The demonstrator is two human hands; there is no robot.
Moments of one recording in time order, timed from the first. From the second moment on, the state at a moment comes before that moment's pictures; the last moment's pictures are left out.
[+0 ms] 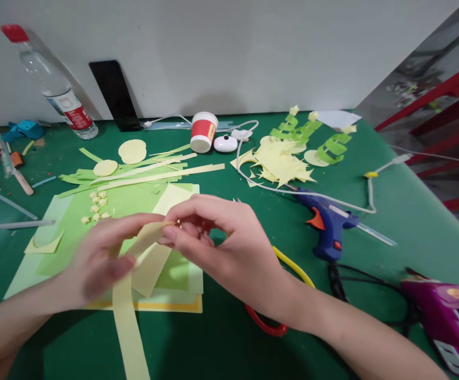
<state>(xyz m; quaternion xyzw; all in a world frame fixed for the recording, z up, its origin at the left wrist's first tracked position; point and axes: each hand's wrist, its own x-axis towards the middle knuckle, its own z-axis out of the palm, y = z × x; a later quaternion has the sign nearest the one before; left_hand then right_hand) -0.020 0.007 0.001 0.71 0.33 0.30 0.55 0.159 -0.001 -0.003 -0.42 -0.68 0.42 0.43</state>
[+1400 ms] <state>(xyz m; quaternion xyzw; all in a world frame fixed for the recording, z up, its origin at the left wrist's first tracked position) -0.020 0.010 0.000 0.66 0.38 0.39 0.52 0.154 -0.008 -0.010 -0.38 -0.70 0.40 0.46</state>
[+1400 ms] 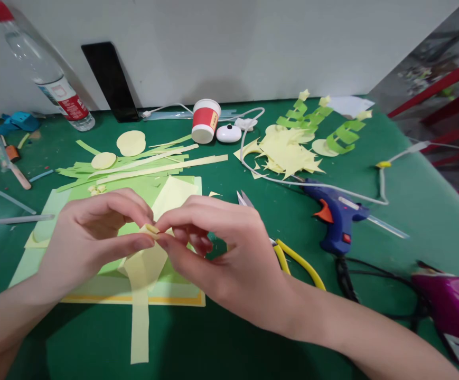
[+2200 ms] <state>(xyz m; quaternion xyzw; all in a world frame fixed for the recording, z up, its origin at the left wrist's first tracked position) -0.020 0.008 -0.004 0.69 0.39 0.39 0.46 0.156 -0.008 -0.010 -0.41 -0.68 0.43 0.43</state>
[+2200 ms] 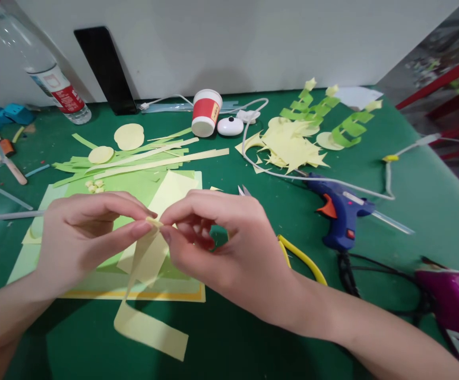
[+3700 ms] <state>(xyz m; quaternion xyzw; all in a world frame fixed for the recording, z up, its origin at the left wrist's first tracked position) -0.017 0.026 -0.016 0.72 0.43 0.31 0.45 0.156 0.009 -0.015 -0.46 -0.61 0.52 0.39</state>
